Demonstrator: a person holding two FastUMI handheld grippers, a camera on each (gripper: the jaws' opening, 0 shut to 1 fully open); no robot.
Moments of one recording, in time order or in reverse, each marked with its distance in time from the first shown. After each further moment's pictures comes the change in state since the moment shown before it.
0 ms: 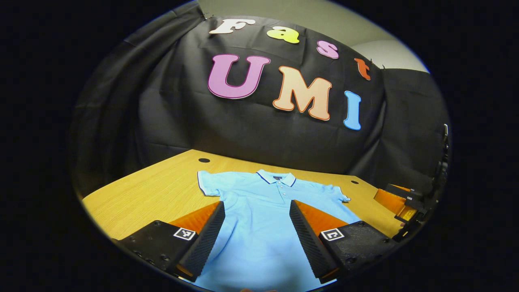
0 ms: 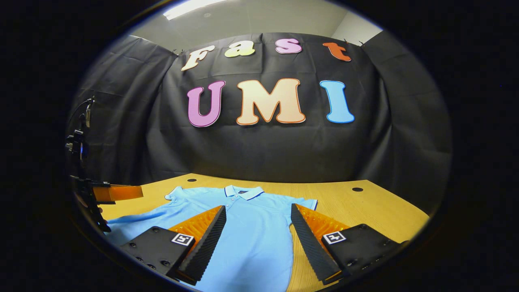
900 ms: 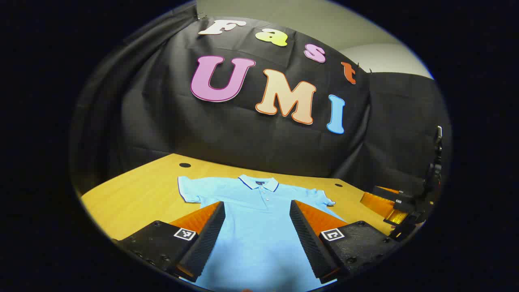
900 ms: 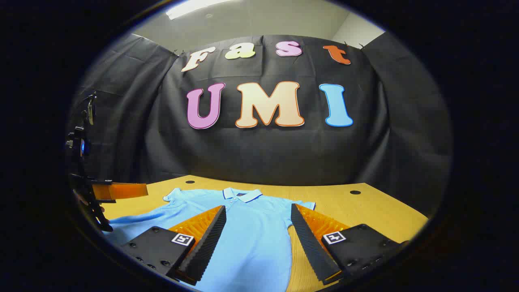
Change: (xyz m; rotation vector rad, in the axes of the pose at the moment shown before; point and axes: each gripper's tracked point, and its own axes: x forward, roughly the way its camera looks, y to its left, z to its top) left arm 0.010 -0.027 0.008 -0.032 -0.018 -0.144; right arm 0.001 0.002 0.002 -0.016 -0.015 -0.009
